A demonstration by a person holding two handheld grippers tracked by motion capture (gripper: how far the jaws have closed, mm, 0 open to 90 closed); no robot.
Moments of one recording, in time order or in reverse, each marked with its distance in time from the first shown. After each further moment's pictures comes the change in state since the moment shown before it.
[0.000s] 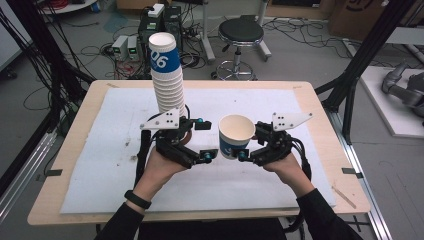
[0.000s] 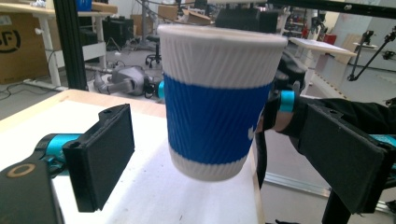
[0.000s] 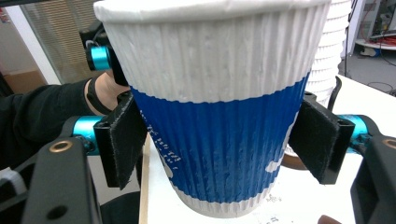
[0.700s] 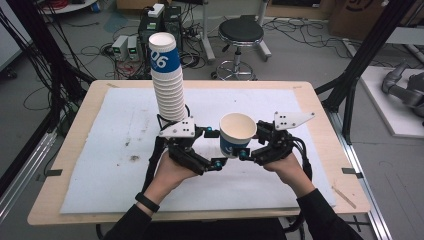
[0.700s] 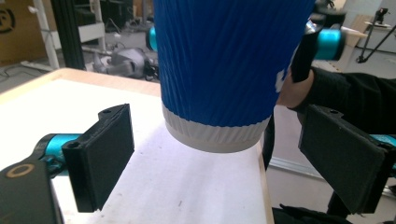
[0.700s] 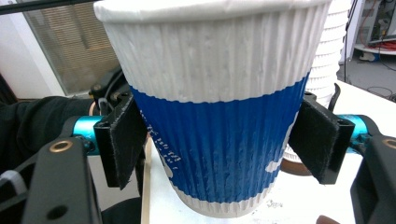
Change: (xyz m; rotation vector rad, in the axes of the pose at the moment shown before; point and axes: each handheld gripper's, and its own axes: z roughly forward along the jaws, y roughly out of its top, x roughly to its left) left arm -0.001 -0.023 0.029 0.085 0.005 -0.003; right arm 0.003 0.003 -0.001 -0.015 0.003 0.007
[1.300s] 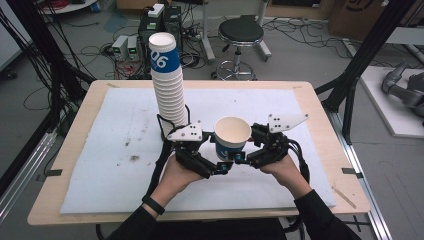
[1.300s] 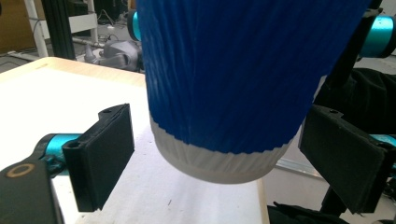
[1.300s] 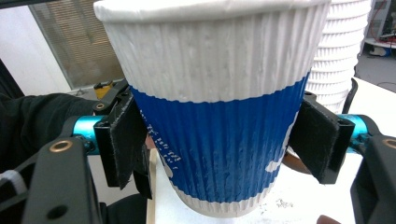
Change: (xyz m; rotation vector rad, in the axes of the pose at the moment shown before) left arm -0.001 -0.009 0.014 0.012 -0.017 -0.020; right arm 0.003 -0.003 0.010 0.021 0.023 -0.003
